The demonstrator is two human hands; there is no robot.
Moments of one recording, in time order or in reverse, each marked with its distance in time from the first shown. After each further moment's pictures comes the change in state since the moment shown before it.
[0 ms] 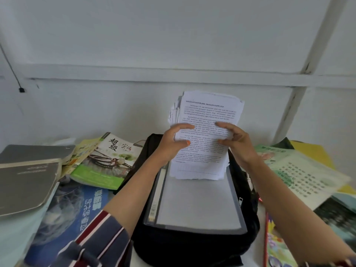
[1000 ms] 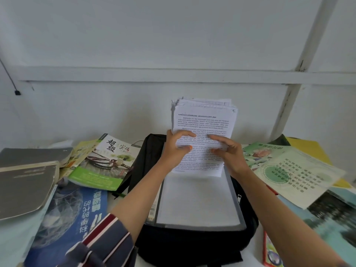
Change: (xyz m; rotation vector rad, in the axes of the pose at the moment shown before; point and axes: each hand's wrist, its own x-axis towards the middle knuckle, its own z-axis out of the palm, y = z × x) left_hand -0.009 -0.014 0.022 0.040 0.129 -0.014; right_hand -0.024 0.026 0.012 0.010 0.058 -0.020
